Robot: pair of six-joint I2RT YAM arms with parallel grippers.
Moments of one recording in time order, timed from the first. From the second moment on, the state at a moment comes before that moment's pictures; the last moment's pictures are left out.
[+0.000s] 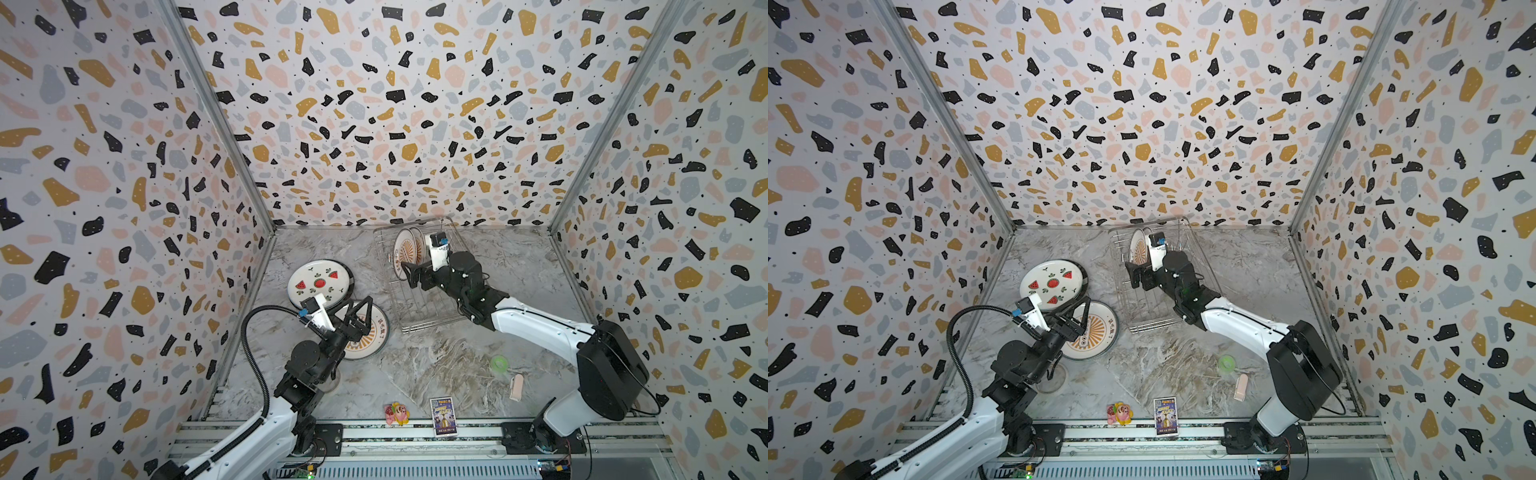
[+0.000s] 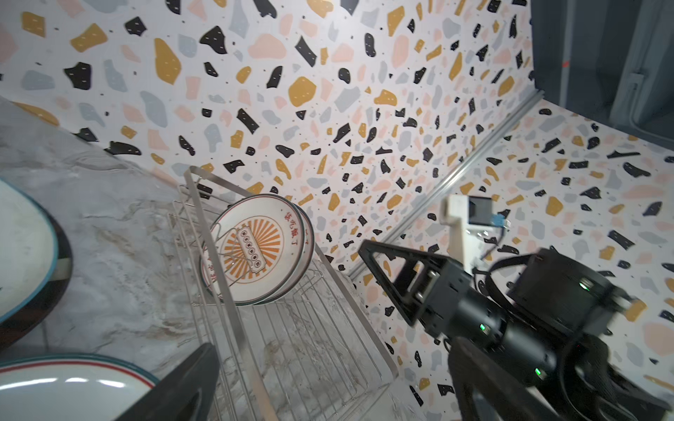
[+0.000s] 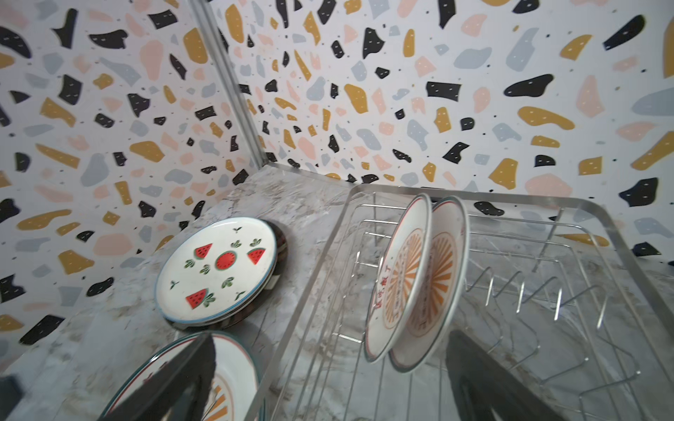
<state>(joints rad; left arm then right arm) -0.54 0.71 0.14 0.75 -0.04 -0.74 0.68 1.61 1.12 0.25 0.01 0.18</state>
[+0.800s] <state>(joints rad) -0.55 0.88 0.14 0.93 0.07 -0.50 0.62 2.09 1.75 -0.16 0.11 0.13</state>
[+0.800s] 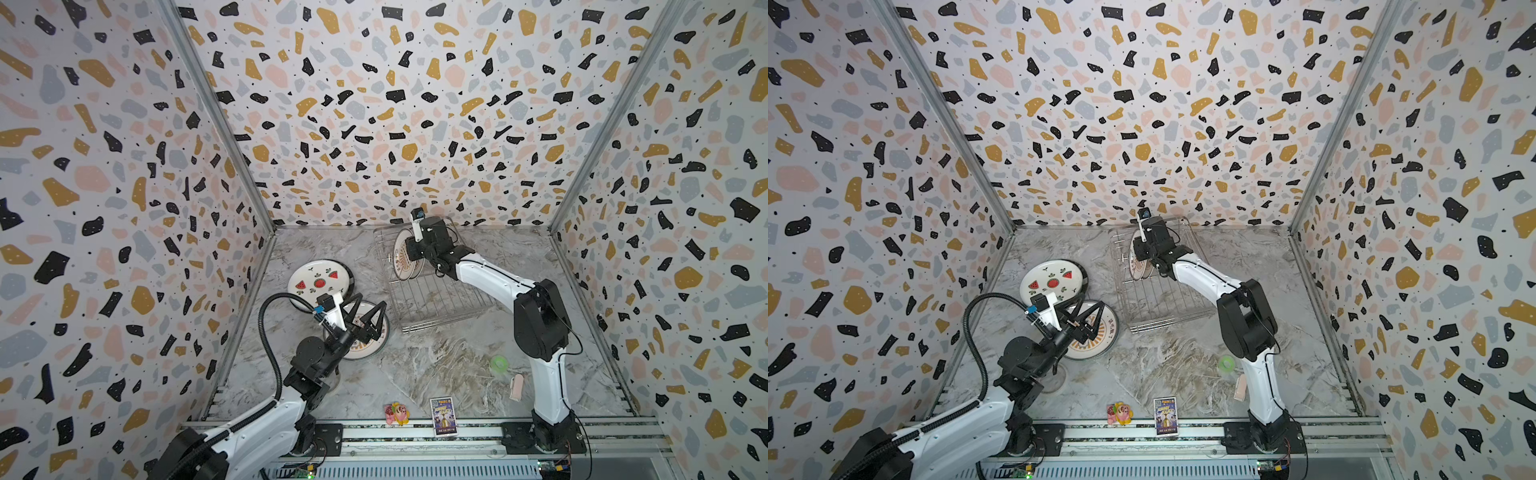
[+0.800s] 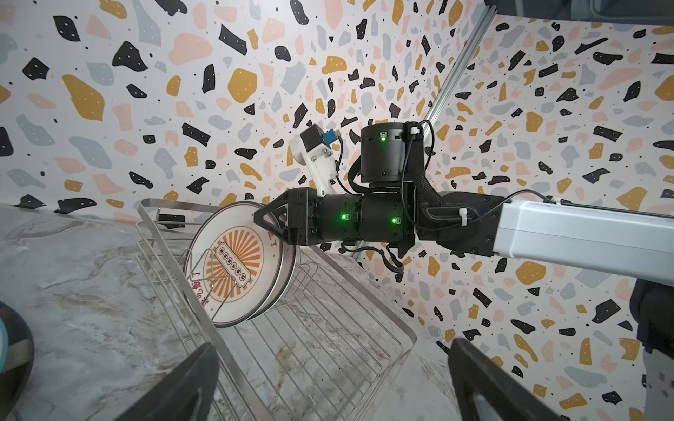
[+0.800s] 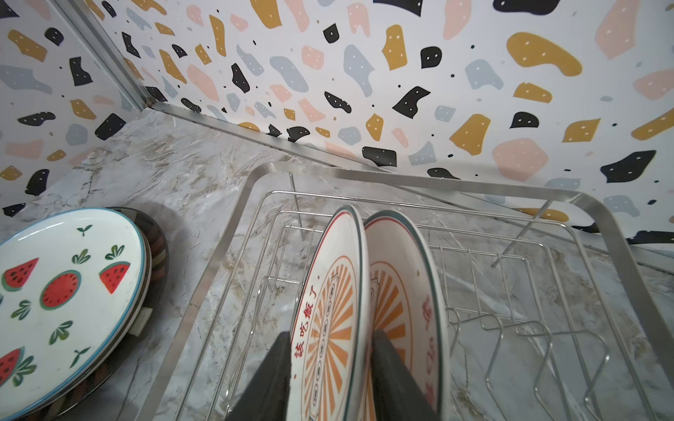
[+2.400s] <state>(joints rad) -0.55 0.88 0.14 0.92 0.04 -0.57 0.79 2.21 1.90 -0.21 0.68 -0.01</state>
